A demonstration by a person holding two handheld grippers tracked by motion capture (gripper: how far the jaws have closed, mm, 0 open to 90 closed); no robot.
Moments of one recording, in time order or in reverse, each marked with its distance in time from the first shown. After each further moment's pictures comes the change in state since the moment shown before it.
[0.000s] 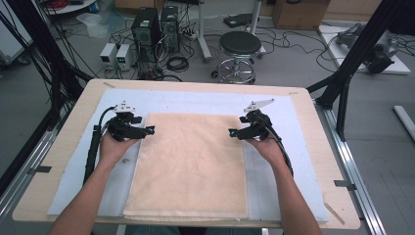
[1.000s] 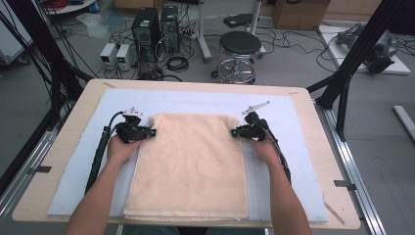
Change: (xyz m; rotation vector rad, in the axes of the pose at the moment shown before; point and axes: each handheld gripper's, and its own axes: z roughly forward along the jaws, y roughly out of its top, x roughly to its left) left arm 0.010 -0.020 0.036 0.097 -0.087 -0.050; right arm -0.021 -0.020 0.031 0.090 0.092 0.090
